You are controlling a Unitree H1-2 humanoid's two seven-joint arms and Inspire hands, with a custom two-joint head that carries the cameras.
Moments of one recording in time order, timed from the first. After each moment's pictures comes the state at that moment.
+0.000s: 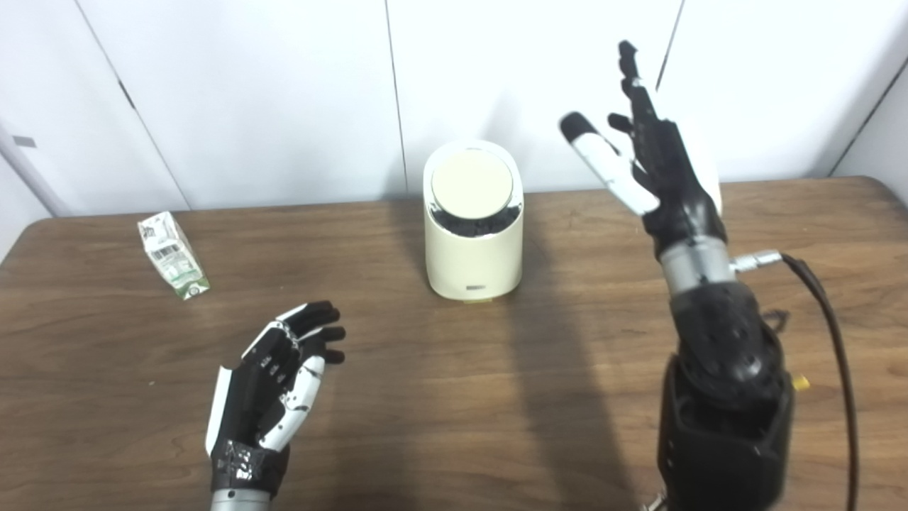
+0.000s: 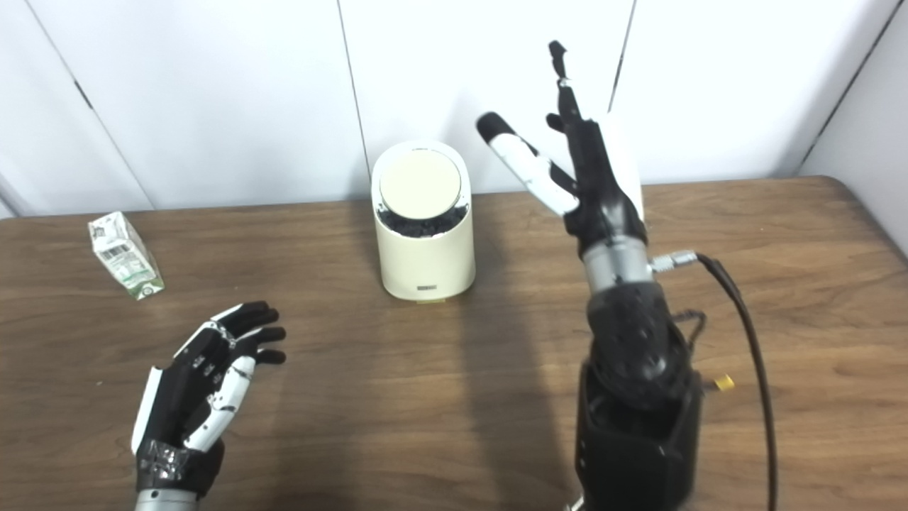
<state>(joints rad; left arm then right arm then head) 0.23 0.00 0.01 -0.46 -0.04 0.02 -0.03 -0.46 0.11 -0.04 -0.44 -0.69 0.48 0.26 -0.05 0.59</state>
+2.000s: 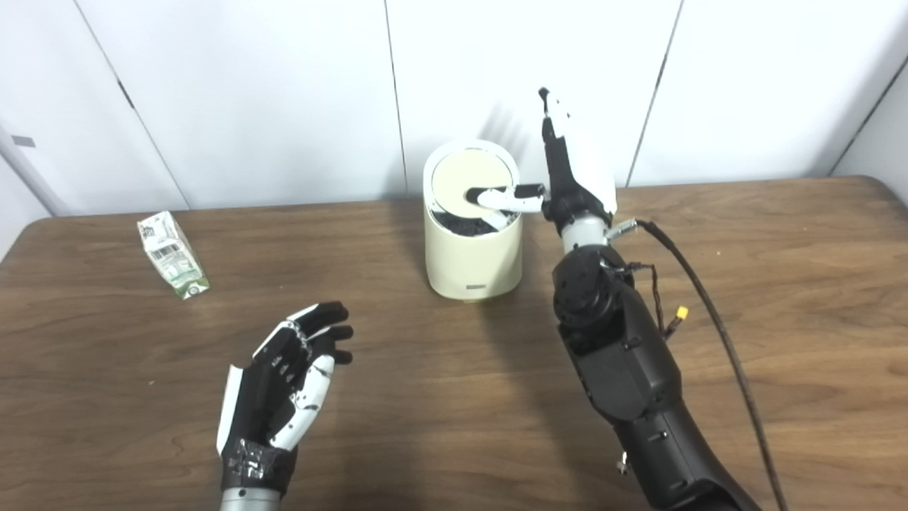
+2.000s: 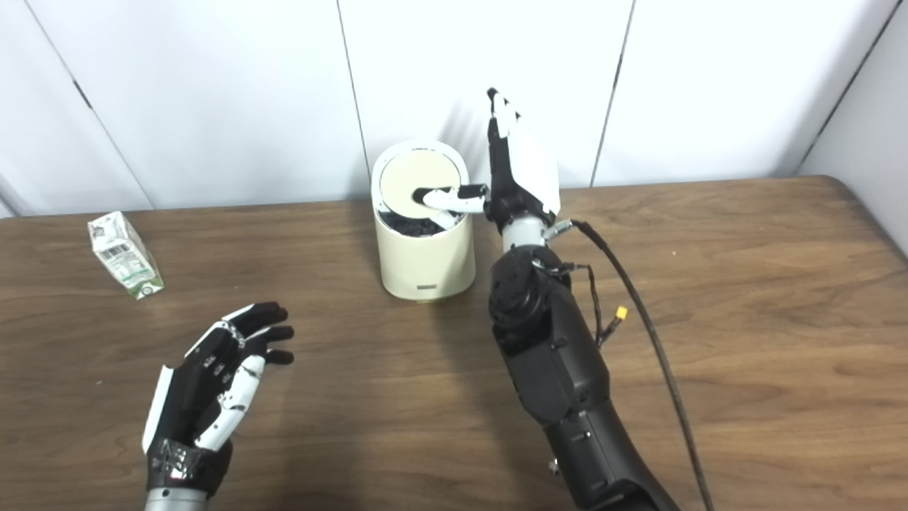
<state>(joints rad) 0.23 0.00 -0.02 -0.46 -0.01 0.02 -0.01 -0.61 0.02 0.17 0.17 -0.73 0.45 -0.16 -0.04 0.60</state>
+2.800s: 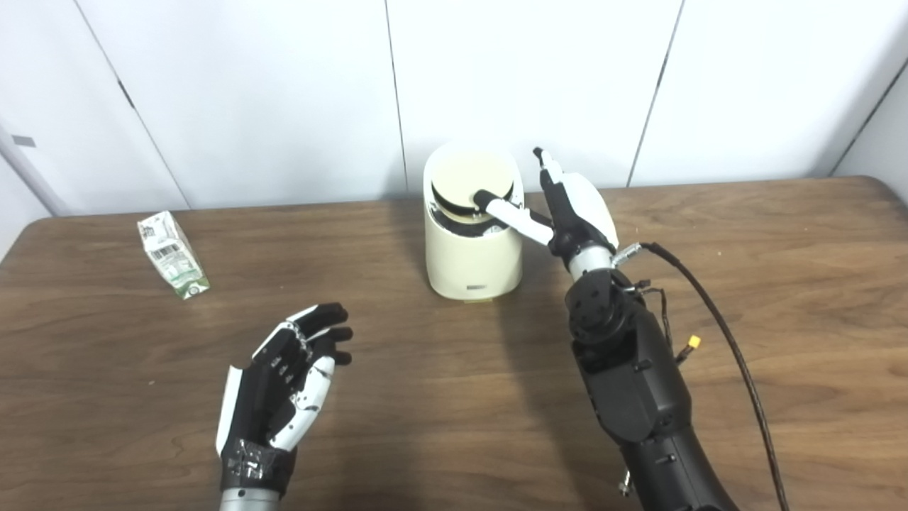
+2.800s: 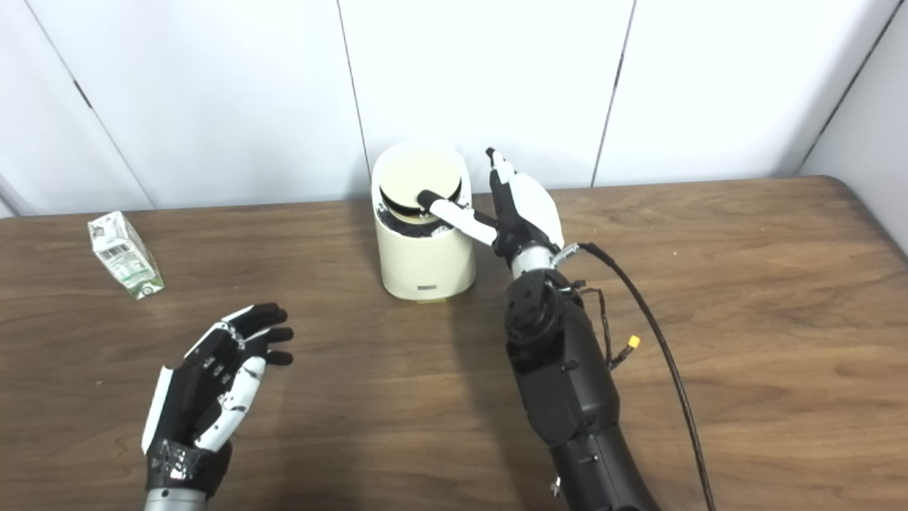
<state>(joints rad) 0.23 0.00 -0.01 -0.45 -0.01 0.02 -0.01 -0.55 0.04 0.10 0.11 -0.82 0.47 0.08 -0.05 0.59</state>
